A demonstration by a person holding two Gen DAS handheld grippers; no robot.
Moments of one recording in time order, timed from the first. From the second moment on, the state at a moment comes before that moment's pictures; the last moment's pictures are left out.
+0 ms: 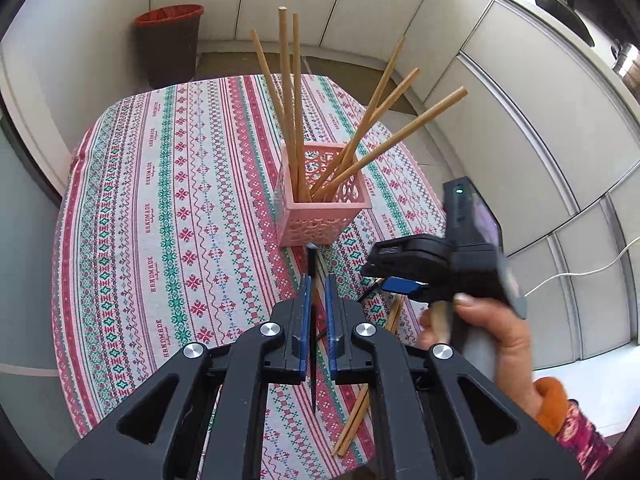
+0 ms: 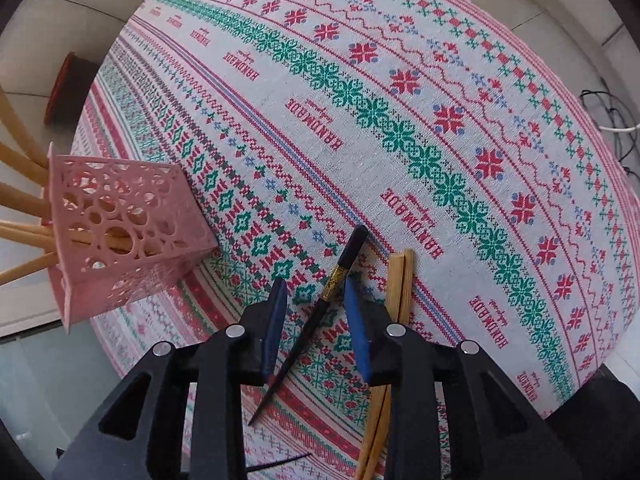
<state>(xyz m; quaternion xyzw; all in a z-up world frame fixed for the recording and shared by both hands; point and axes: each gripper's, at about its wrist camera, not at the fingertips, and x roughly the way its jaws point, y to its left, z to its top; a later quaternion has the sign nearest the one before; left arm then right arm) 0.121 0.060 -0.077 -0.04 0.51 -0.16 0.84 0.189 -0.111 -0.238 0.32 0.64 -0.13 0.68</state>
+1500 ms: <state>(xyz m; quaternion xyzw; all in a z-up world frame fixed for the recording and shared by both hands) 0.007 0.053 -0.156 -0.05 0.53 -0.07 0.84 0.080 -0.172 -0.106 0.30 0.45 0.03 0.84</state>
